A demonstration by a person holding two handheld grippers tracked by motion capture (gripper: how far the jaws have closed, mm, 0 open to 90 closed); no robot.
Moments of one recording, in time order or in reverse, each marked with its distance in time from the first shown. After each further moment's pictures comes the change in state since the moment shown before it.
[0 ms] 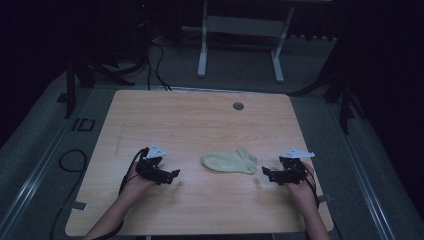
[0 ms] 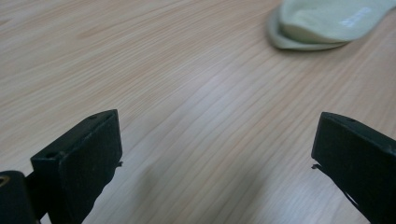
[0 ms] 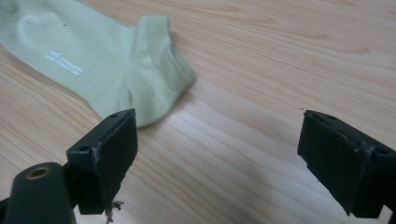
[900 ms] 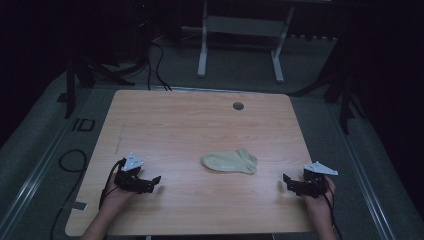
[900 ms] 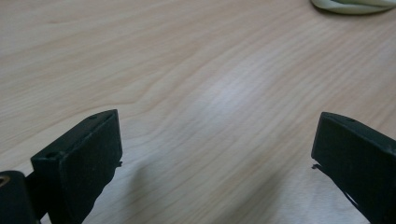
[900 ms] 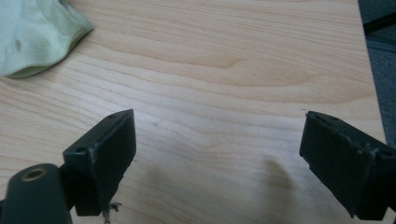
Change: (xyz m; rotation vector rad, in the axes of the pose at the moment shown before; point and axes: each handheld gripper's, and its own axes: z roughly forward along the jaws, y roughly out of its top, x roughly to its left) left arm 0.018 -0.045 -0.035 -0.045 0.097 -0.036; right arm -0.027 -0.054 -0.032 -0.048 -0.222 0.121
